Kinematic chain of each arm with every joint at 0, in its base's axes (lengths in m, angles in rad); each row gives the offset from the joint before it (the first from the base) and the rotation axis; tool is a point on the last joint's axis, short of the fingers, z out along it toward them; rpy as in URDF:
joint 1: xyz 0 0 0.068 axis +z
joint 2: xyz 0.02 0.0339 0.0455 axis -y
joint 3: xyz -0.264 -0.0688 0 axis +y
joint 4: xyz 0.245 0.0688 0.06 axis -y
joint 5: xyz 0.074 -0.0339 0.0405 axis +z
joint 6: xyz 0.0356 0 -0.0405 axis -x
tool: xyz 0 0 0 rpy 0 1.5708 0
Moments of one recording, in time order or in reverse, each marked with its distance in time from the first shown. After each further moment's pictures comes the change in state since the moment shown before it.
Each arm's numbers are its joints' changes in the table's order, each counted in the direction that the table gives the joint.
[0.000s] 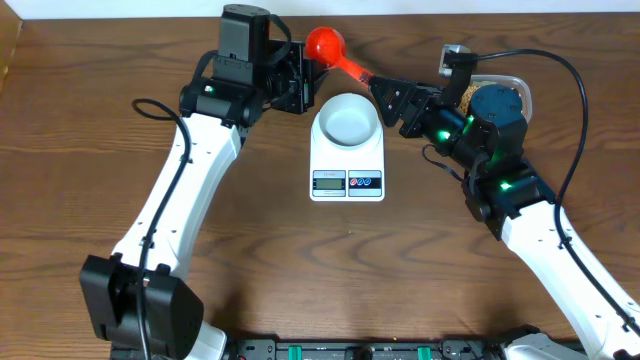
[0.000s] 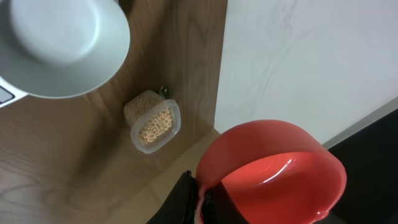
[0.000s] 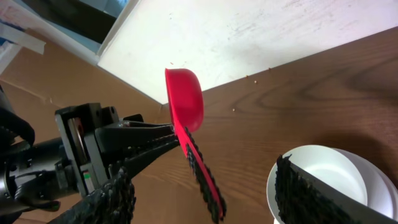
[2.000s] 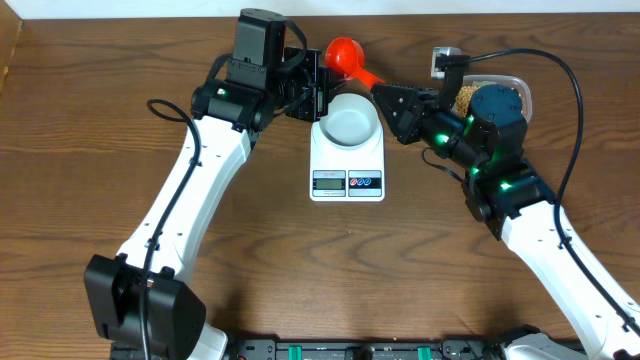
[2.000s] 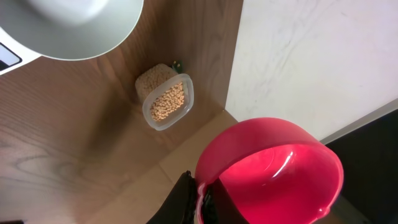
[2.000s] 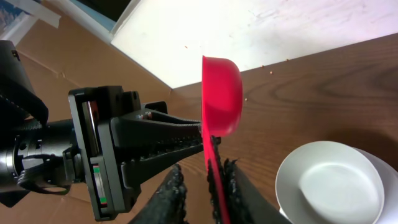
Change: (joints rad) left arm -0.045 0.000 0.000 -0.023 -0.054 0.025; right arm 0.000 0.000 0.000 0.000 0.092 0.064
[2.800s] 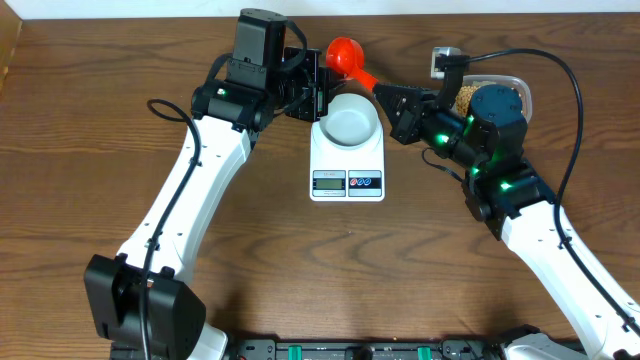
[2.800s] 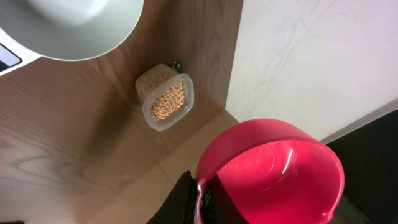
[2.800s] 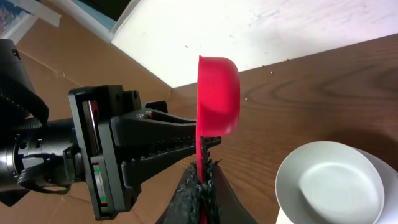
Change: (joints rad) left arm 0.000 0.000 0.000 0.000 0.000 -0.003; right arm 0.000 0.000 0.000 0.000 0.002 0.000
